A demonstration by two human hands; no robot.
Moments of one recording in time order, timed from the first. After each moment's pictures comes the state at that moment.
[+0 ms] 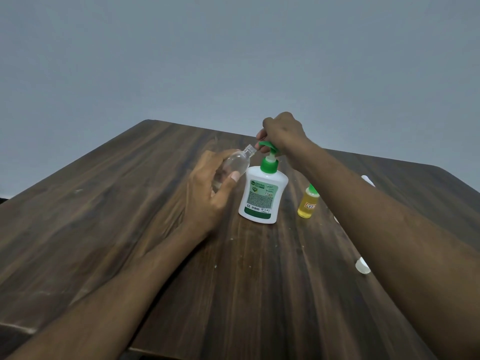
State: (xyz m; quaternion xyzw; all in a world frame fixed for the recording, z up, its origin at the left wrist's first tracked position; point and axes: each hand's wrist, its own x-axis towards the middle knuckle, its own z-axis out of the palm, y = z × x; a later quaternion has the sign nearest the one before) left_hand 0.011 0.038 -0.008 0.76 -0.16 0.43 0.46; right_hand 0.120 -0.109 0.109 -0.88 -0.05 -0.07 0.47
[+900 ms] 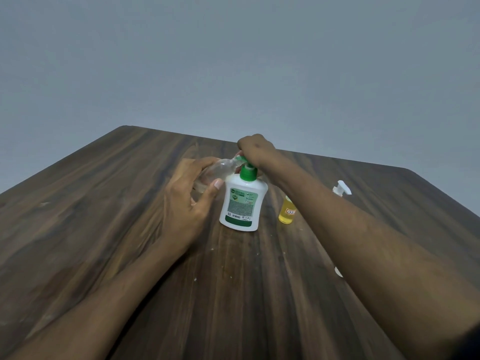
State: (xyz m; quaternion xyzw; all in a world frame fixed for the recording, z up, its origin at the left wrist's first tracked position) left_hand 0.014 0.036 -0.011 0.76 -0.15 0.44 0.45; right_hand 0.110 -0.105 0.100 -0.91 -0.05 -0.01 0.42
